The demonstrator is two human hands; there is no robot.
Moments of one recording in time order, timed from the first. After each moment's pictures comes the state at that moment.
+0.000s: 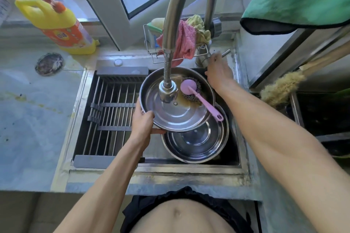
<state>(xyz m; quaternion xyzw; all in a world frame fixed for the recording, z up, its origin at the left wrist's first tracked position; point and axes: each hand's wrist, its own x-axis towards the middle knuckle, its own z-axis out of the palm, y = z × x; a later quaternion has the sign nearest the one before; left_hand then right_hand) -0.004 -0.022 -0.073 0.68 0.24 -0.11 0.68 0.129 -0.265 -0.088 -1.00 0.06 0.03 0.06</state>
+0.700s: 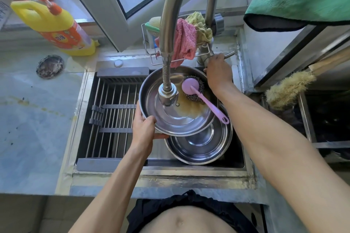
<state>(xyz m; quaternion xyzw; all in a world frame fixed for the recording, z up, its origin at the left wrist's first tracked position) -0.014 -0.031 -0.055 0.67 0.27 -0.14 0.68 0.138 -0.258 -0.107 -1.00 0.08 0.02 0.02</state>
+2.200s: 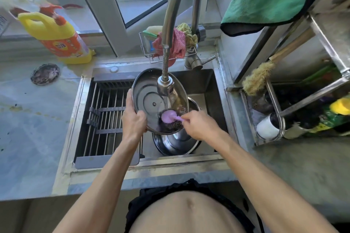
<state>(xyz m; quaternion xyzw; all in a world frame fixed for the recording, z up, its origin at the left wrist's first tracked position) -0.035 0.000 -0.035 0.82 0.15 -0.06 0.55 -0.058 -0.199 -0.051 -0.95 0.03 0.21 0.24</state>
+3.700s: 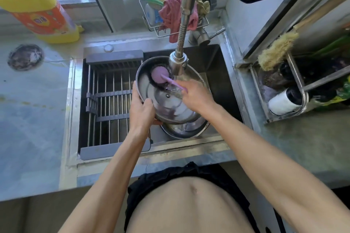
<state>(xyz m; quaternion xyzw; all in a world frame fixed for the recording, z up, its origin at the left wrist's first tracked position) -0.037 0.027 -0.055 0.75 0.18 -0.16 0.62 -0.025 -0.147 -0.060 -0.94 0.07 0.13 0.30</state>
